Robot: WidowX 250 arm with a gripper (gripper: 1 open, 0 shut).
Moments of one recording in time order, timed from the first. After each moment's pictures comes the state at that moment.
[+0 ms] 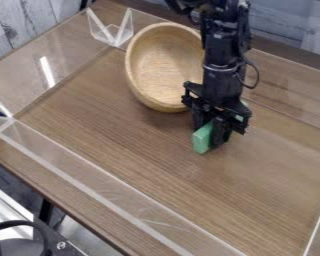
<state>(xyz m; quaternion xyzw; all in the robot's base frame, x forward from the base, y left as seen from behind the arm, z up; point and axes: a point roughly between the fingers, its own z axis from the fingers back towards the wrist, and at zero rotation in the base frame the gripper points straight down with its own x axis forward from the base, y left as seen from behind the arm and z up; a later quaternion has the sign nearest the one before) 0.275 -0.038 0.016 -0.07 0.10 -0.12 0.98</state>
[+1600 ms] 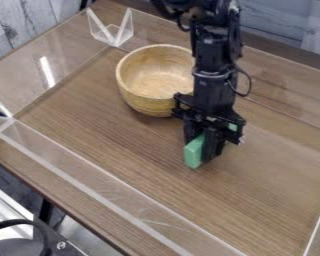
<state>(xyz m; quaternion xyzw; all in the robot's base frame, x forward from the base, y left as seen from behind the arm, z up) 0.259 -0.031 0.032 -0.08 0.11 -0.10 0.99</state>
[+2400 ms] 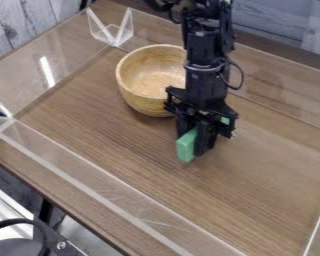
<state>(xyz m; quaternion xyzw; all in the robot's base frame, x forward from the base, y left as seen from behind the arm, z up) 0.257 -0.012 0.034 -0.07 0.11 -0.07 0.99</state>
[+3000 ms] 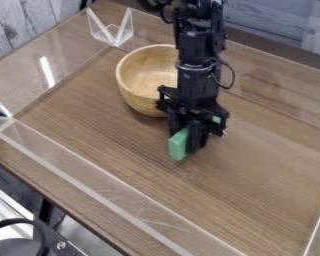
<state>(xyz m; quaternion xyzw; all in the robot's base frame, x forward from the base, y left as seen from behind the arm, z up) 0.256 0.000 0.032 -0.06 0.11 -0.06 0.99</state>
